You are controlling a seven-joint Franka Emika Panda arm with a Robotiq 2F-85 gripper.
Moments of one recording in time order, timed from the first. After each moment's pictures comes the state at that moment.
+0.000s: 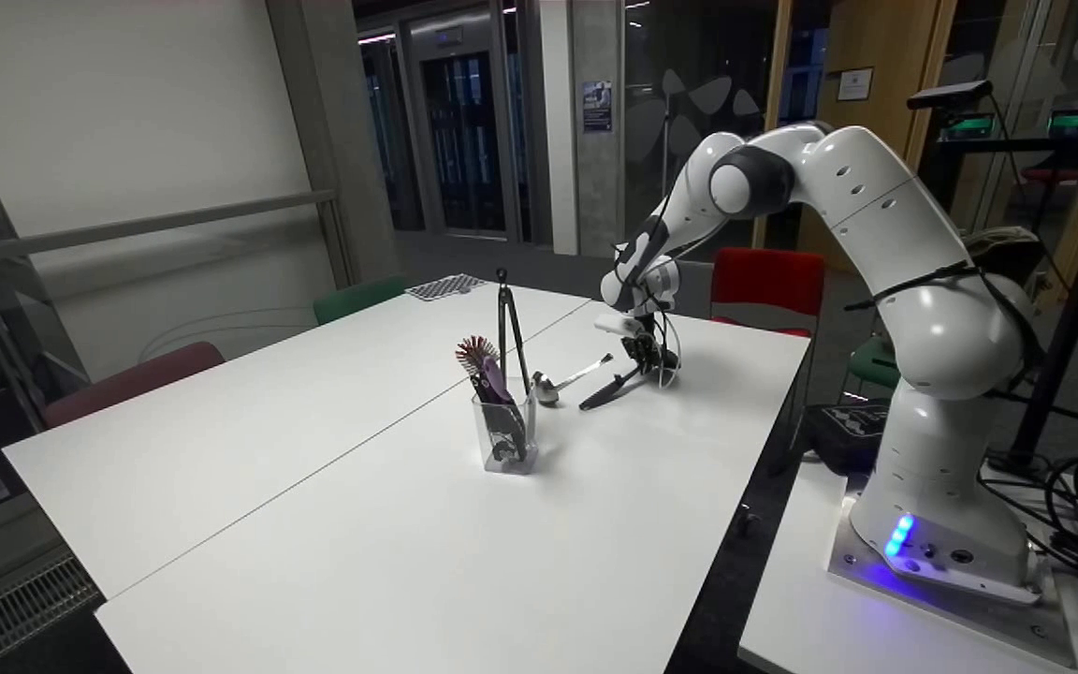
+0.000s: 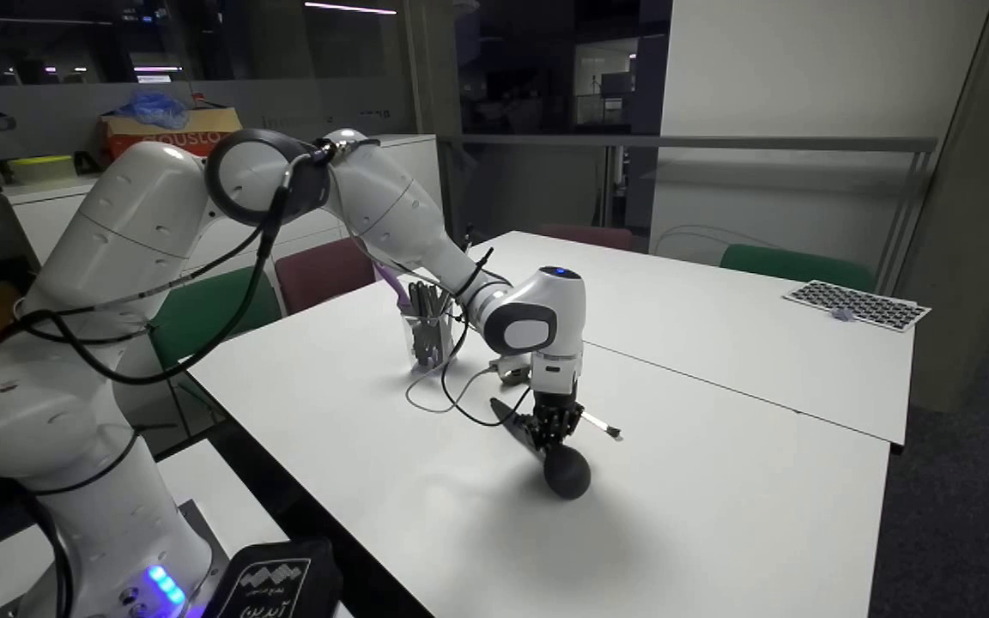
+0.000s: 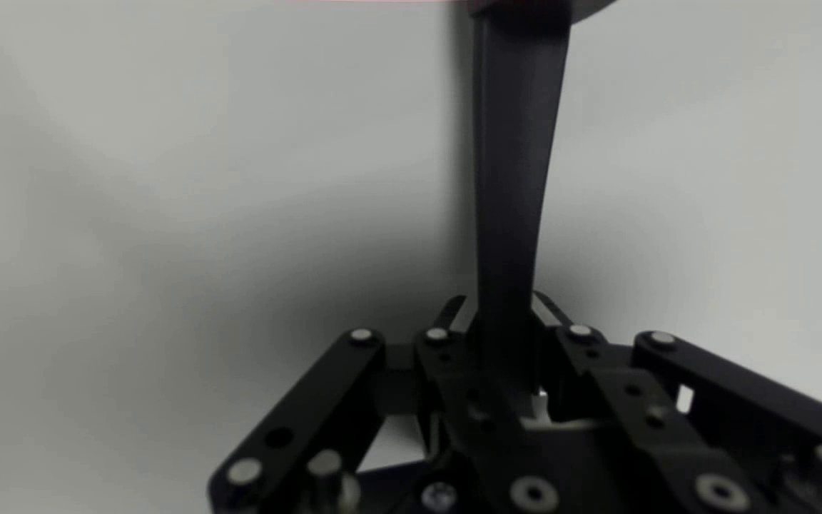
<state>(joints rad) -0.20 0.72 -0.28 -1.78 0.15 2.40 1.32</state>
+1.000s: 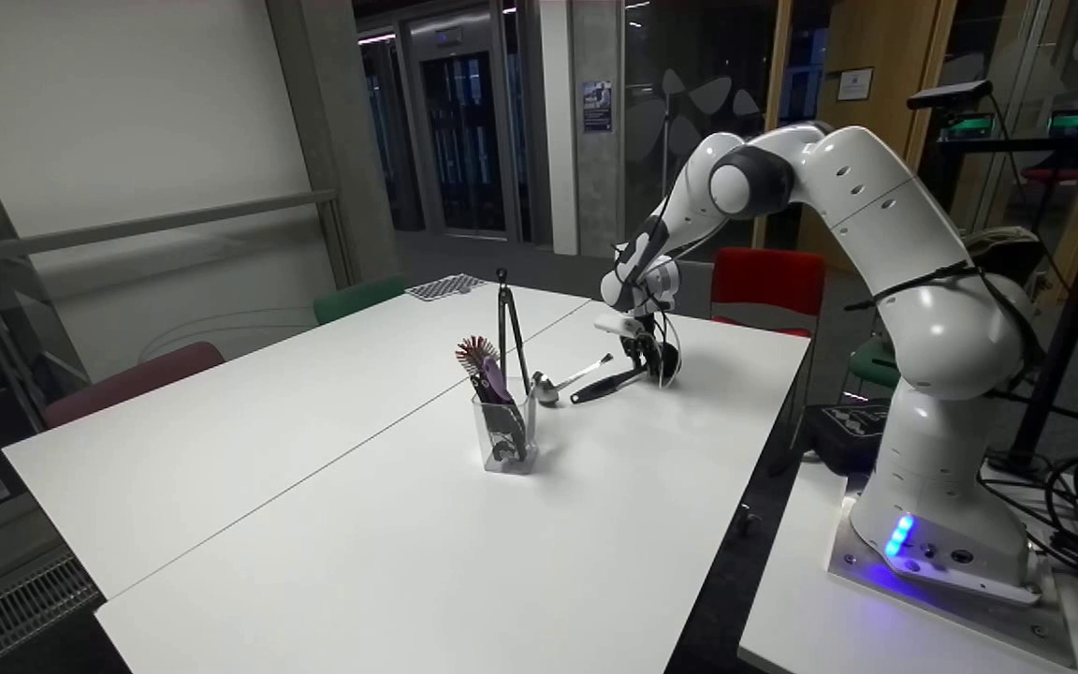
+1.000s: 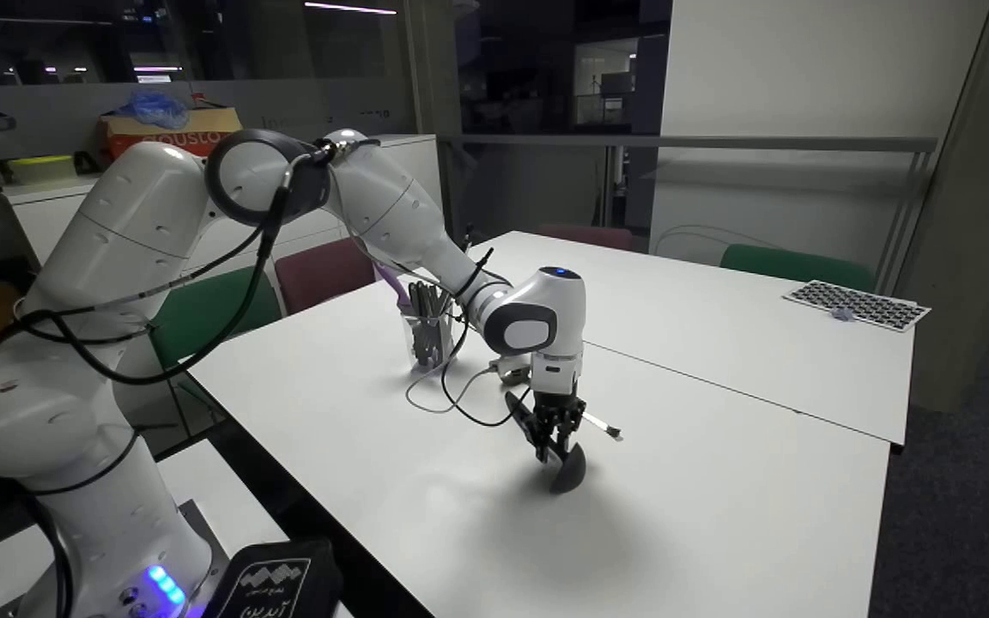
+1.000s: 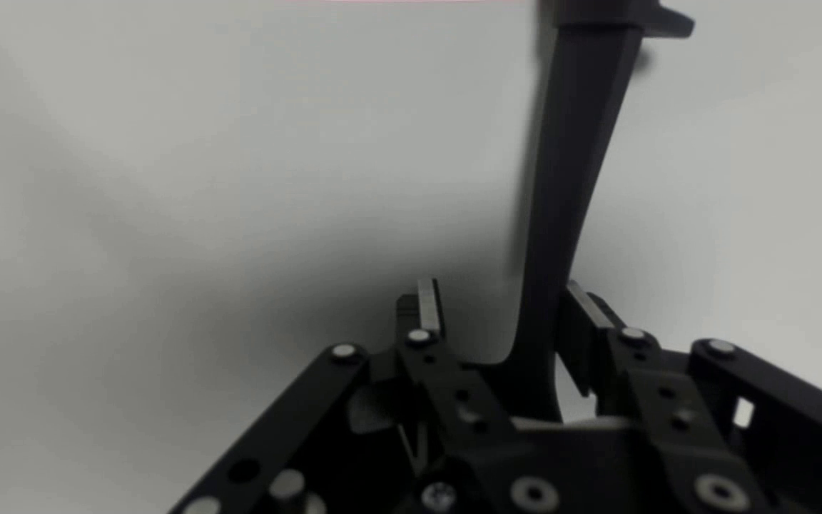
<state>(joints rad) -0.20 0.72 -0.28 -1.78 0.15 2.40 1.32</state>
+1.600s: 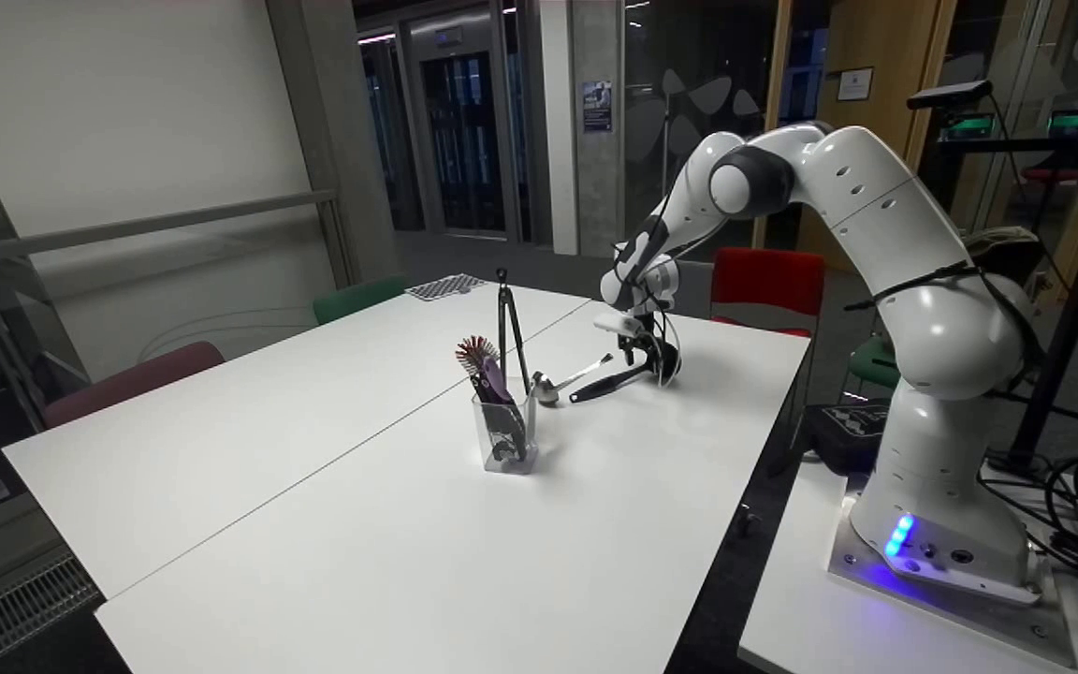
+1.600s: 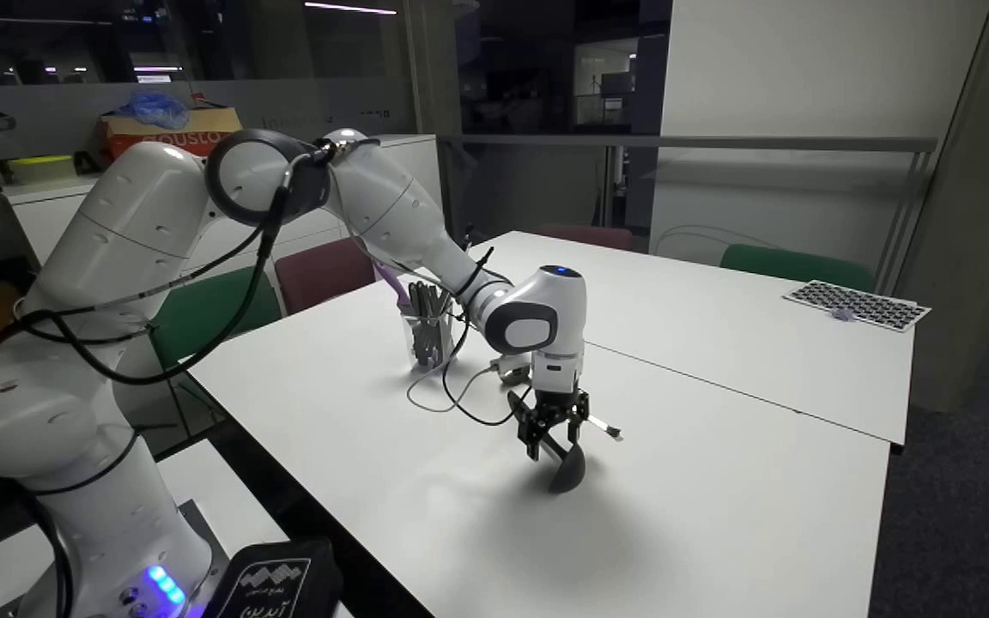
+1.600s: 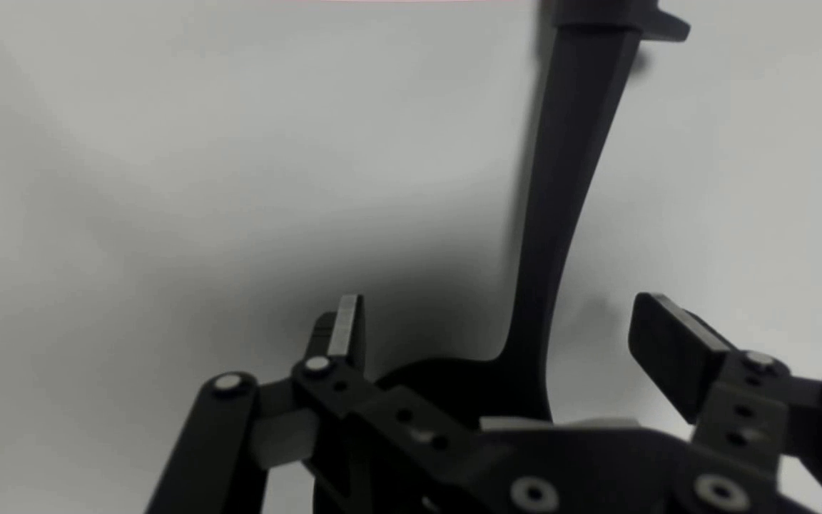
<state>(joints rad) -0.20 0.72 -0.28 -1.77 0.15 2.40 1.32</state>
